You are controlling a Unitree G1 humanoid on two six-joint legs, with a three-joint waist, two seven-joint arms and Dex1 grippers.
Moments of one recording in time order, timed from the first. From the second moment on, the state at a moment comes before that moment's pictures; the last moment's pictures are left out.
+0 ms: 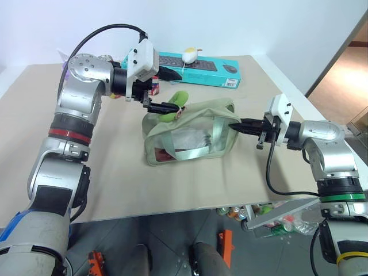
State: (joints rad) left arm -1.25 0.51 -0.14 0.63 -0.21 0.04 -1.40; right arm -0.70 -0.71 -0.02 0.29 0.29 0.13 1.18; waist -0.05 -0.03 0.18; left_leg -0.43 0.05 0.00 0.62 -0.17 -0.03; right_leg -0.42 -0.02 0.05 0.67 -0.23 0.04
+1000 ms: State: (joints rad) left arm -1.12 0.62 0.01 0.33 -0.39 0.46 -1.34; right arm -0.73 -0.70 -0.01 0.34 0.29 0.11 1.20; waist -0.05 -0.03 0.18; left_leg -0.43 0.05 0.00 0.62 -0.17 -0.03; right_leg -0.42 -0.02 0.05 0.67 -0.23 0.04
